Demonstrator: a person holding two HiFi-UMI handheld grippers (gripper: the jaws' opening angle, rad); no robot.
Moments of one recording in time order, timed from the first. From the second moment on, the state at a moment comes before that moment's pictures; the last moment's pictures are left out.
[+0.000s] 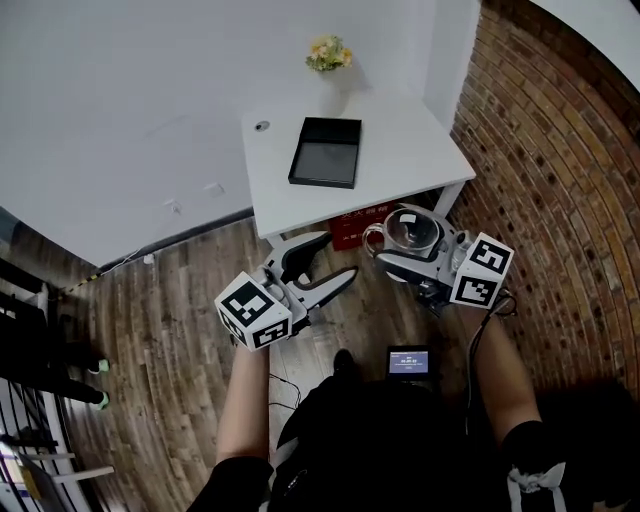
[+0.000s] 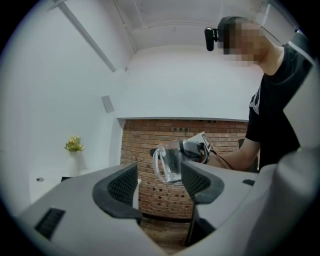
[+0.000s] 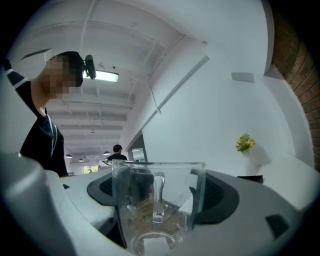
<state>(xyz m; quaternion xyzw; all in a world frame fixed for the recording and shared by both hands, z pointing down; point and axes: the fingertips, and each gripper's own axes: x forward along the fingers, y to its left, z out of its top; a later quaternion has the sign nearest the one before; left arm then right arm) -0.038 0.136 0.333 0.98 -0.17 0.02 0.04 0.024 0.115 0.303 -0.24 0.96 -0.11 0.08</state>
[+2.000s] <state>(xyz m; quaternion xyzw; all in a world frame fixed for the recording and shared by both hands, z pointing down) -0.028 -0.254 0.349 0.97 -0.25 0.02 0.06 0.032 -0.267 0.329 -0.17 0.97 -0.16 0.09</state>
